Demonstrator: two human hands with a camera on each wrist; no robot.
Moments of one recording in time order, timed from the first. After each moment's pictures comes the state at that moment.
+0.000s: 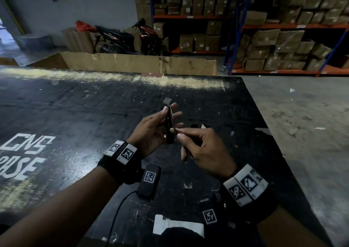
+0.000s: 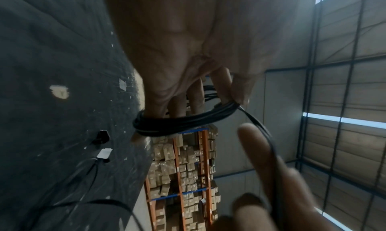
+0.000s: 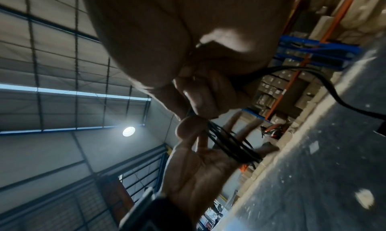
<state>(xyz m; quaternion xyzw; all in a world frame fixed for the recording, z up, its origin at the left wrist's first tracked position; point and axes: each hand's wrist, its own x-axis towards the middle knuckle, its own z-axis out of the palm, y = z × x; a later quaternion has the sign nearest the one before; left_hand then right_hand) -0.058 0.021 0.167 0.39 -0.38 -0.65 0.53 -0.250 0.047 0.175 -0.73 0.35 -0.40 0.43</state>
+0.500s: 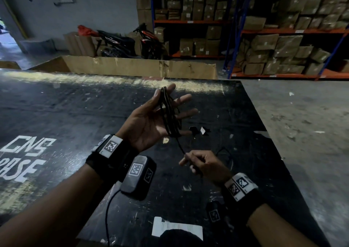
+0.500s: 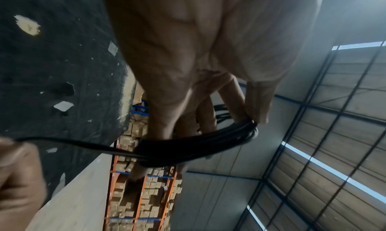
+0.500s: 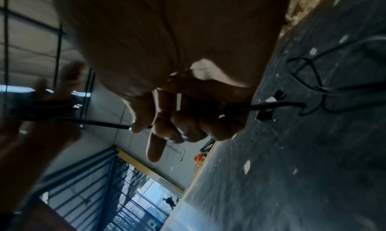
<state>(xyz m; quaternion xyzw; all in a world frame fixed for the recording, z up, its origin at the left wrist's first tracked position) -0.061 0.038 0.216 0.16 -0.39 -0.75 0.50 -0.272 0.022 0.097 -0.68 0.37 -0.30 0.56</state>
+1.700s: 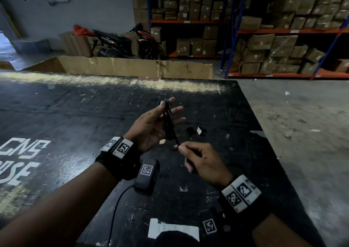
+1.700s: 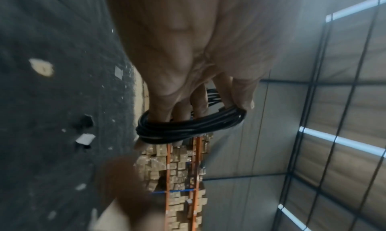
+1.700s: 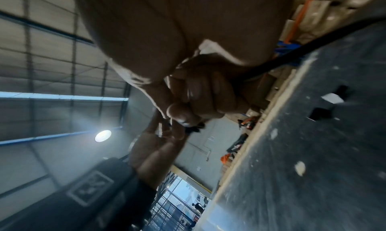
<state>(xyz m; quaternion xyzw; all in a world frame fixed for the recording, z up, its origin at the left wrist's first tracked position) -0.069 0.012 0.186 0.34 -0.39 -0.67 0.53 -0.267 0.045 0.142 -0.68 0.35 -0.39 0.51</state>
